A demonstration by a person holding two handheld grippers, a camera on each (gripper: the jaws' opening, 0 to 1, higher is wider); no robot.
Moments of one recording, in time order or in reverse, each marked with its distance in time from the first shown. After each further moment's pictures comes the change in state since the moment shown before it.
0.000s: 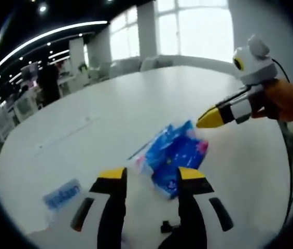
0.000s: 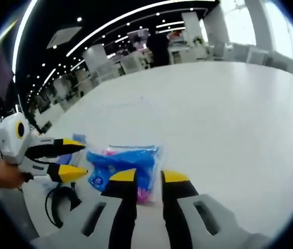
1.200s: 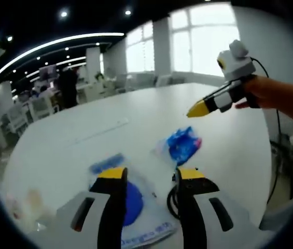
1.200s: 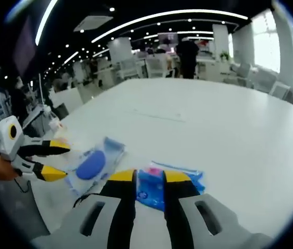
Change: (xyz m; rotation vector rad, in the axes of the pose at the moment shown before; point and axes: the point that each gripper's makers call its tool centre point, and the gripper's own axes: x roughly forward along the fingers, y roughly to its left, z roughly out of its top) left arm -0.140 0.035 -0.019 -0.076 -0.115 0.097; right arm -0.014 0.100 0.045 -0.216 0.005 0.097
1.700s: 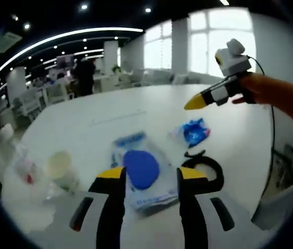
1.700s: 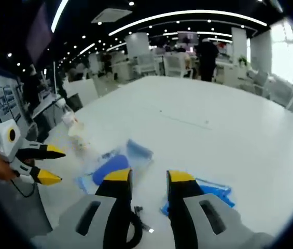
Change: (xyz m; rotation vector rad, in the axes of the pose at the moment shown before) left arm -0.065 0.033 -0.039 -0.115 0.024 0.106; right arm 0.031 0.064 0.020 -0.103 0.027 0.108
